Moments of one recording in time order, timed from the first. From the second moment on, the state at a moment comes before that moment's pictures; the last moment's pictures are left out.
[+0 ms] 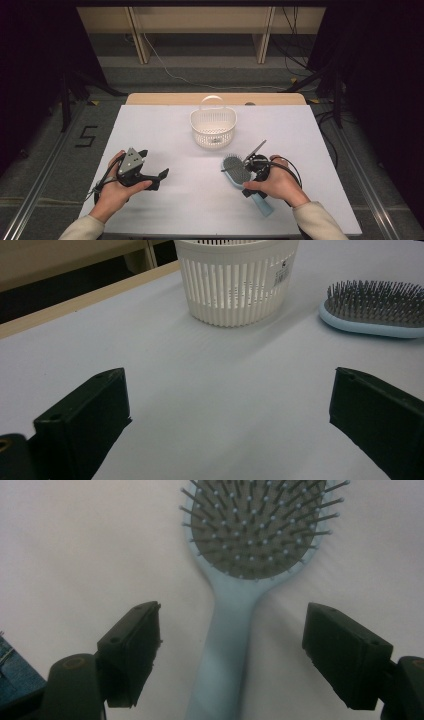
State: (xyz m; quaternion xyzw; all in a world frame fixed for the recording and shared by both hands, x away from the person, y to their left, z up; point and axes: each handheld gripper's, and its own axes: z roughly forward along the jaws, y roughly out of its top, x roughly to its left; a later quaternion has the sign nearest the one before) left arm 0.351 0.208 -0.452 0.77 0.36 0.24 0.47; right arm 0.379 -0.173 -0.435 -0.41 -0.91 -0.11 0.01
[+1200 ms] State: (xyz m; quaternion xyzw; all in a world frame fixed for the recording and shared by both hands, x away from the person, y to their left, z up) left arm 0.351 0.208 -0.452 0.77 0.36 0.24 0.47; right arm 0.391 -0.156 -0.455 -0.44 -0.89 -0.06 0.01
